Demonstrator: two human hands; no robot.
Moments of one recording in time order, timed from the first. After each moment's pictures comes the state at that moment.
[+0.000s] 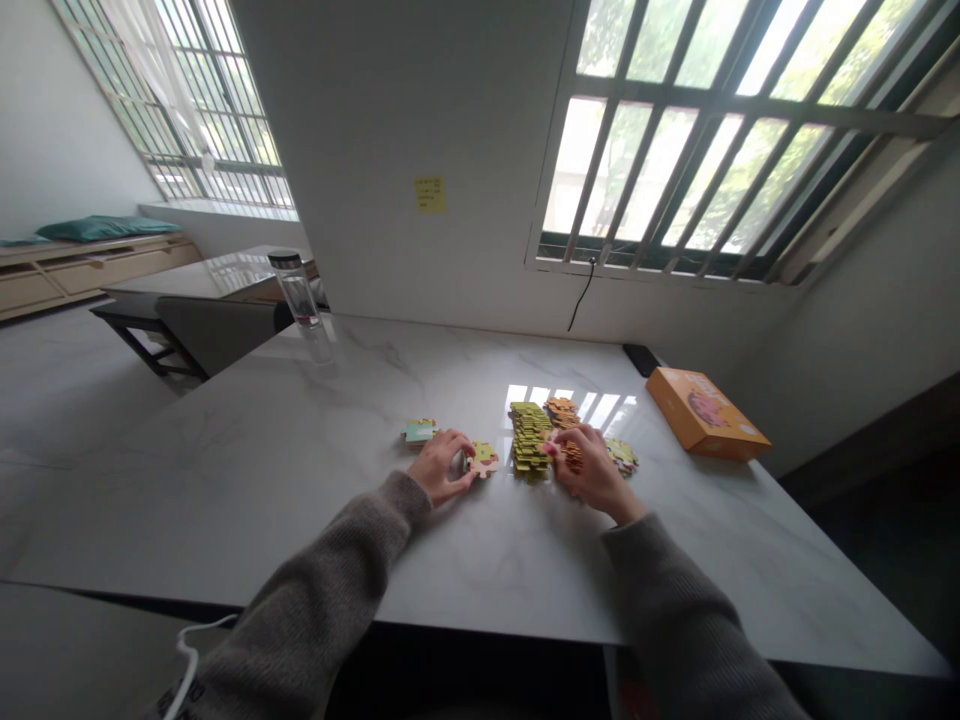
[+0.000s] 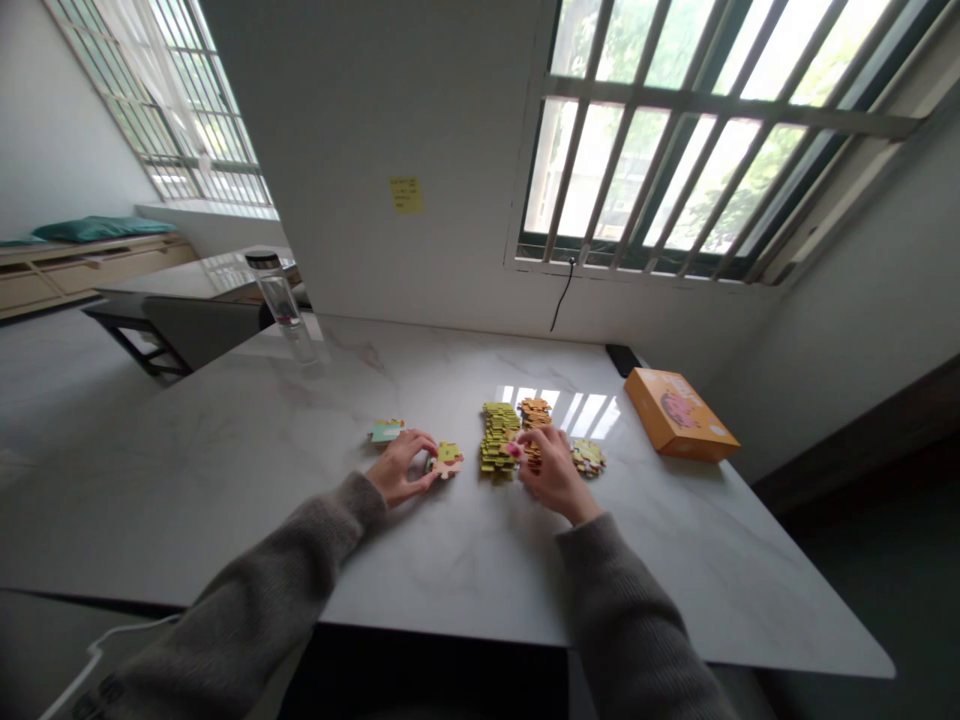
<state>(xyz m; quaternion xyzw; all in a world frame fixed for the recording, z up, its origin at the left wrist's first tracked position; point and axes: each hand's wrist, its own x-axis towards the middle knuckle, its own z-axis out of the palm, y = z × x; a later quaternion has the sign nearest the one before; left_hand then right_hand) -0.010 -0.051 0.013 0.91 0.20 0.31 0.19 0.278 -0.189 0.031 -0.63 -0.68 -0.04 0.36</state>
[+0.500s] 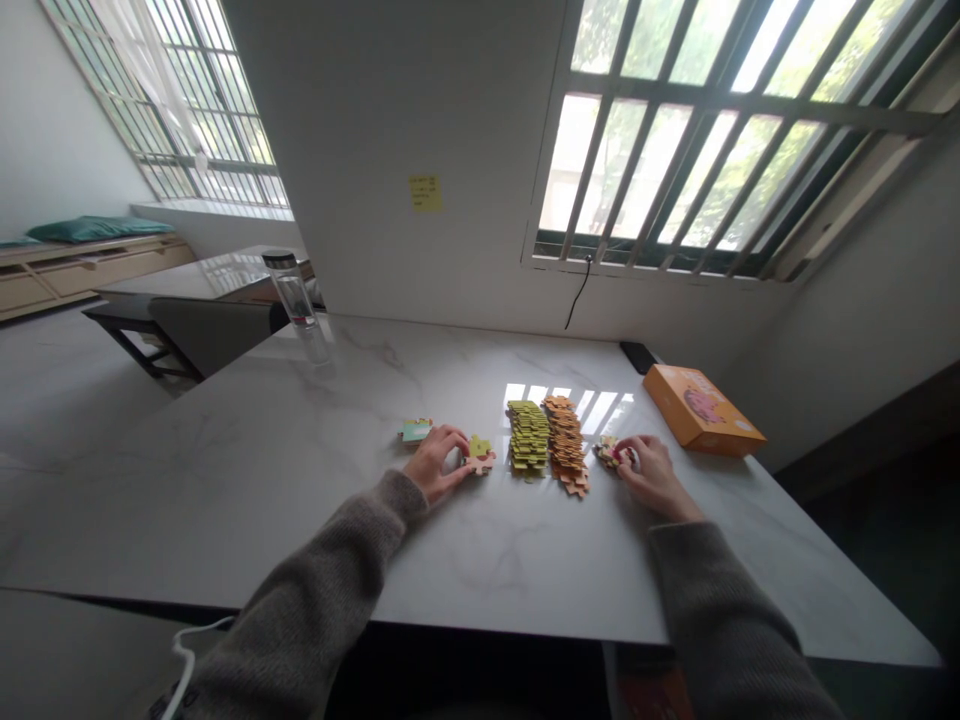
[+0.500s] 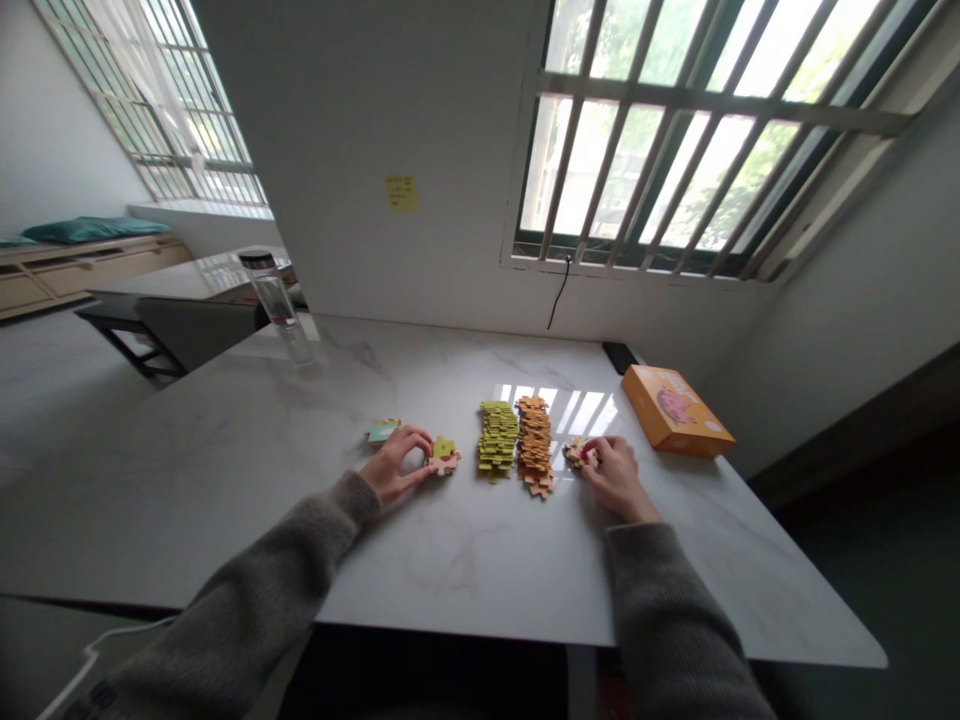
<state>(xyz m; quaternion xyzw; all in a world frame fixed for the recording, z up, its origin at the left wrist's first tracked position) -0.011 -0.048 0.014 0.89 0.18 0.35 0.23 0.379 -0.230 0.005 -0.79 -0.54 -0.09 0.28</state>
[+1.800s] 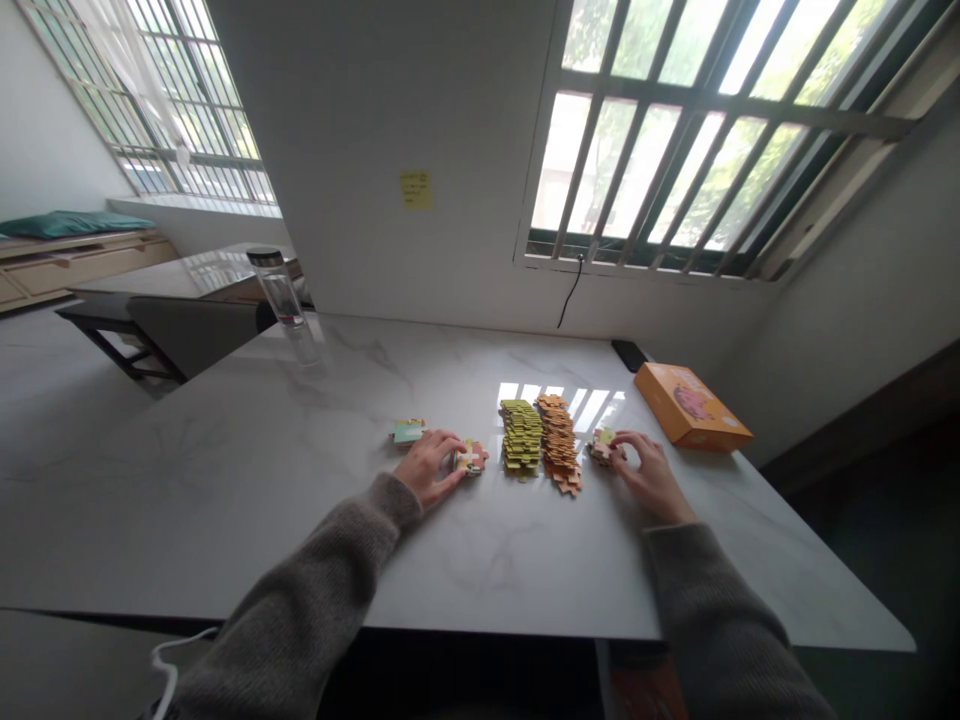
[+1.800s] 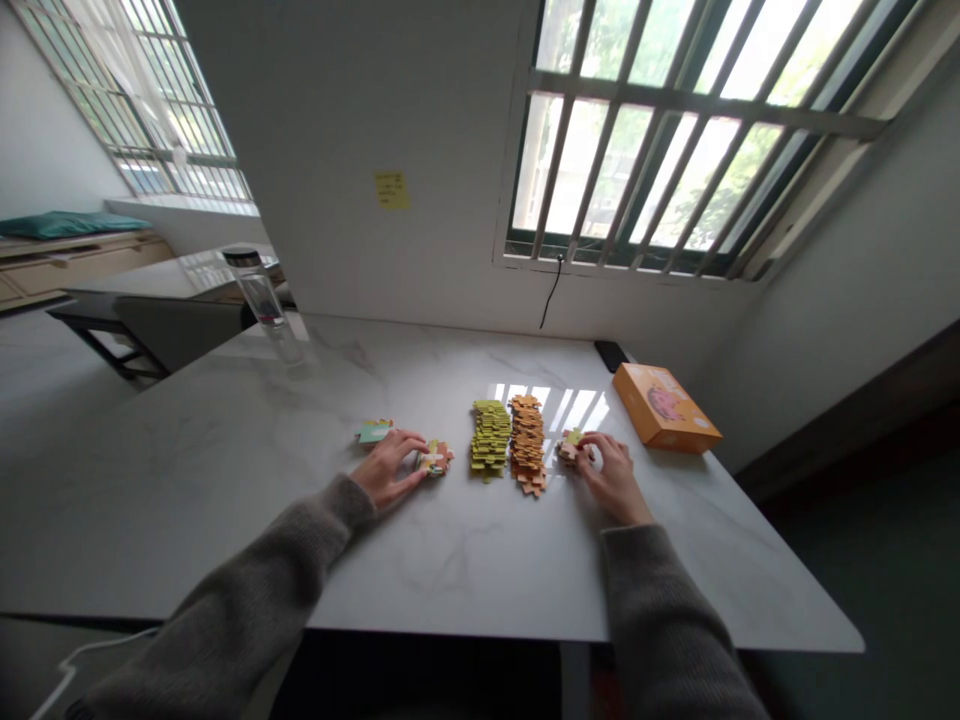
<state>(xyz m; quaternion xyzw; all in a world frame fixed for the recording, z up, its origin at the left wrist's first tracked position) -0.013 -0.046 0.006 0.92 0.19 0.30 0.16 0.369 -0.238 0.012 -0.77 -0.55 -0.07 0.33</state>
